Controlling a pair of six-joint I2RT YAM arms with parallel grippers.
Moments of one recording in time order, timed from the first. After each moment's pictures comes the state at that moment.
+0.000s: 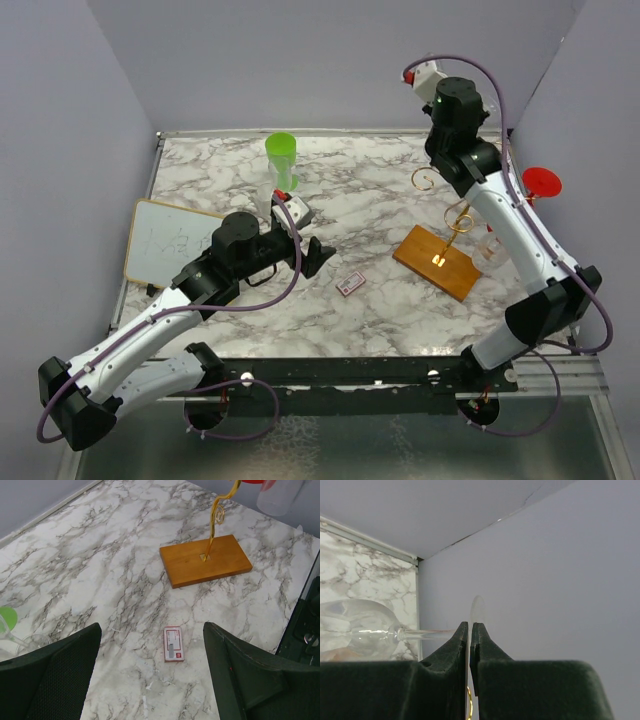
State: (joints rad) left arm -0.77 0.91 0.84 -0.11 0.20 -0.02; right arm 0.43 1.55 1.69 -0.30 0.84 -0.88
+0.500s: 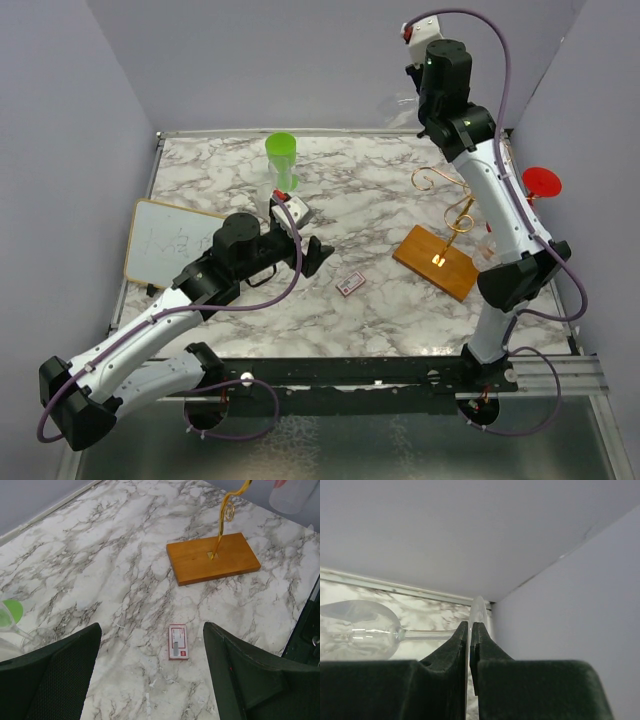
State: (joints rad) left arm -0.77 0.91 0.83 -0.11 0.17 -0.02; right arm 0.43 1.83 2.15 -0.46 0.68 -0.55
